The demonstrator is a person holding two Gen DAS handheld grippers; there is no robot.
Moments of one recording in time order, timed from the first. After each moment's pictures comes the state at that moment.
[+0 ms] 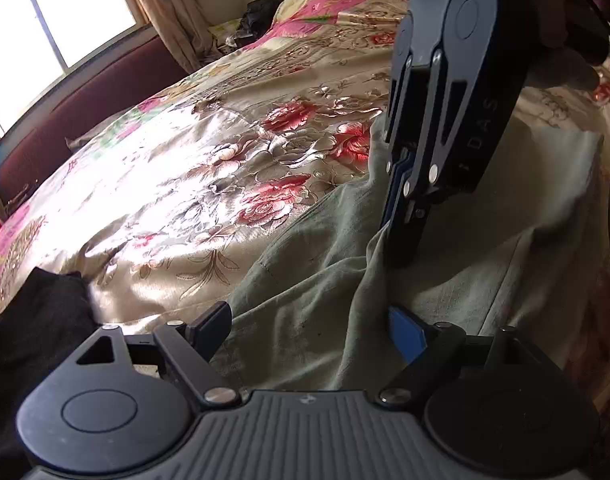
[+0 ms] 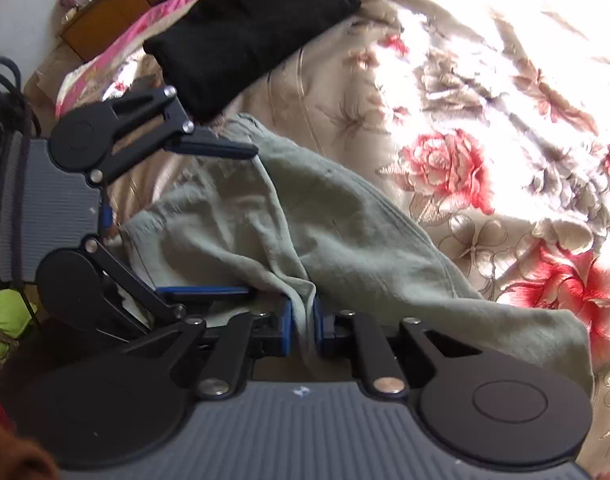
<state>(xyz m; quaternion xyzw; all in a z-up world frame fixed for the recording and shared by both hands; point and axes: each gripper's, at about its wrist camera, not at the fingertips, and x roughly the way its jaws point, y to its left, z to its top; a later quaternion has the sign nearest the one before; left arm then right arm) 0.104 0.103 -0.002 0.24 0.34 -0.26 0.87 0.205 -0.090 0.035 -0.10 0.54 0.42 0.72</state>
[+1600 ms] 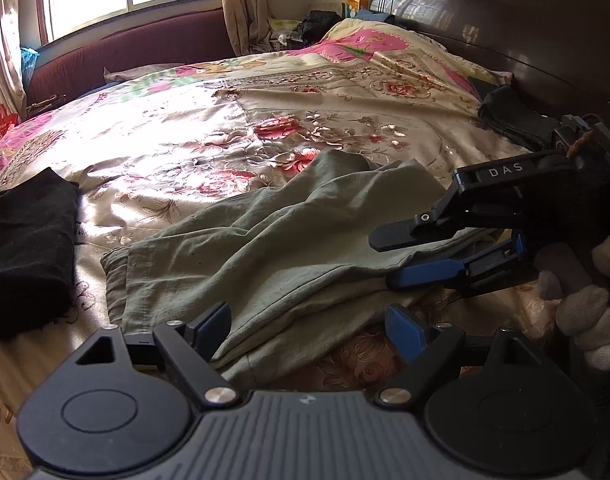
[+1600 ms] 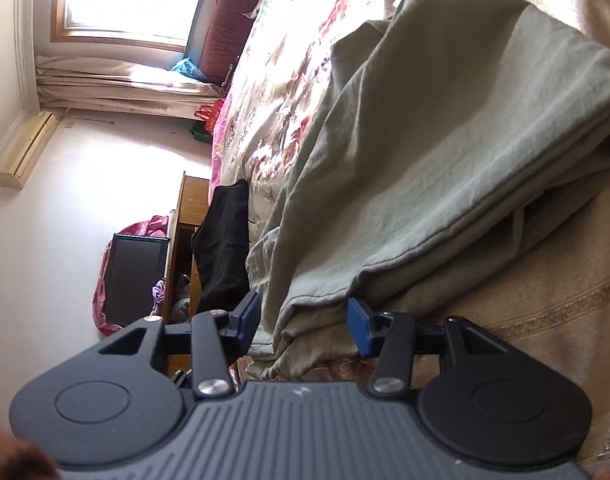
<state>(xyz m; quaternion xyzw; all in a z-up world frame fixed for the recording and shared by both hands) -0.004 0.081 0.038 0.08 0.37 -0.22 0.90 0.068 -0.210 -0.052 0.51 0.42 0.19 0.73</state>
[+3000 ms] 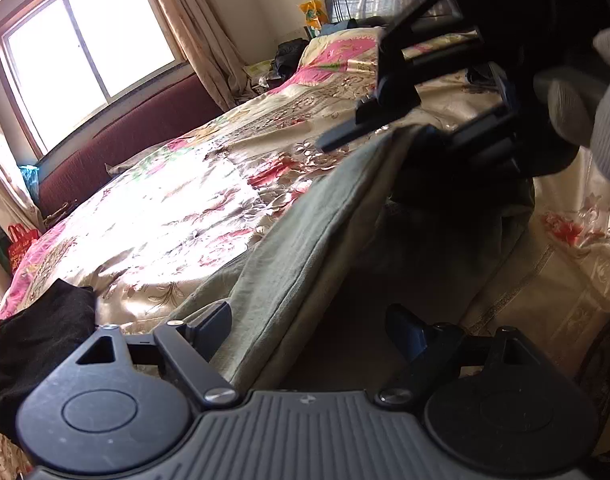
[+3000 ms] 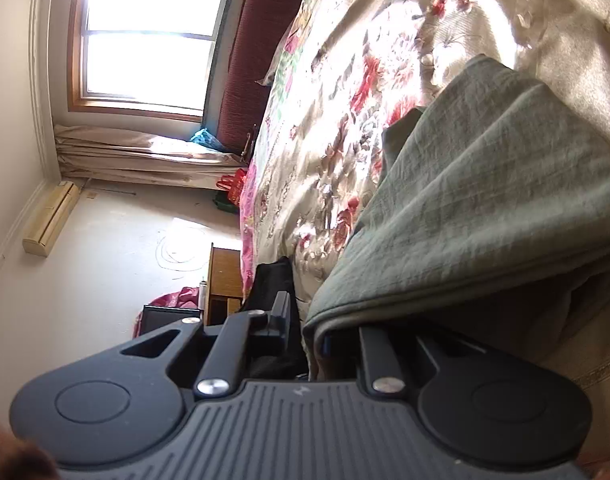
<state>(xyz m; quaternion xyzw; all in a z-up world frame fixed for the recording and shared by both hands) 0.007 0.022 0.012 0.25 0.27 -0.20 0.91 0.079 -0.228 -0.013 0.59 0.32 0.16 0.73</state>
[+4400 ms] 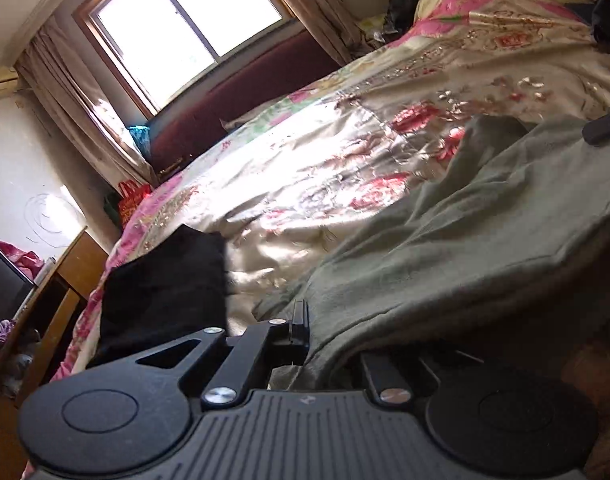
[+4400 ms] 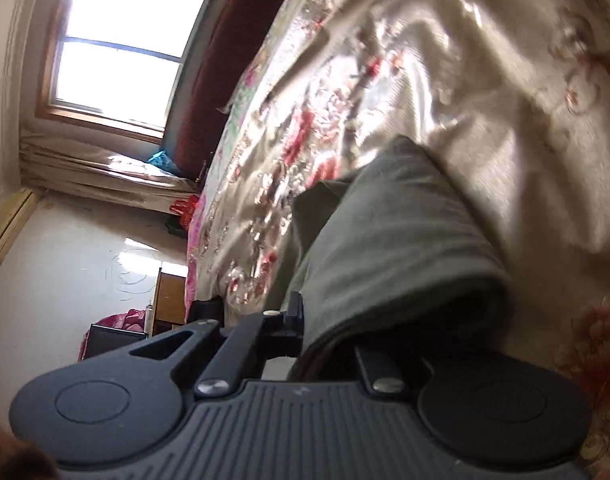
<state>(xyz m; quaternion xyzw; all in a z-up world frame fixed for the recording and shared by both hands) 0.037 0.074 0.005 0.28 0.30 -0.01 0.91 0.075 -0.264 -0.055 0.54 0.35 0.07 0.77</state>
